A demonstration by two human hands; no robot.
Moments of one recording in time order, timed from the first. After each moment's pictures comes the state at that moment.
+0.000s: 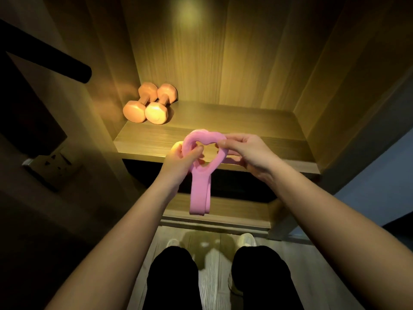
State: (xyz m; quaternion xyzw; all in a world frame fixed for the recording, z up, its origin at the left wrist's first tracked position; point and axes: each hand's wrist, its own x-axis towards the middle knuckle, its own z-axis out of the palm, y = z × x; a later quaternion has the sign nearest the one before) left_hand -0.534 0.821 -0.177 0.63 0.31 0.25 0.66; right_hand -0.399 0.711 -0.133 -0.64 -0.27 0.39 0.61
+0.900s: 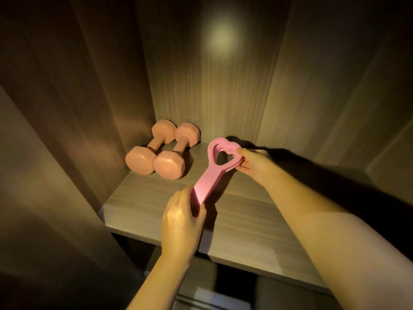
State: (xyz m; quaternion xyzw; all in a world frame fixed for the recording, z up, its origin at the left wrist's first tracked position) left_hand -0.452 0.961 -0.270 0.81 0.37 0.41 0.18; right_hand -0.220 0.973 -0.215 -0.65 -0.12 0.39 0.64
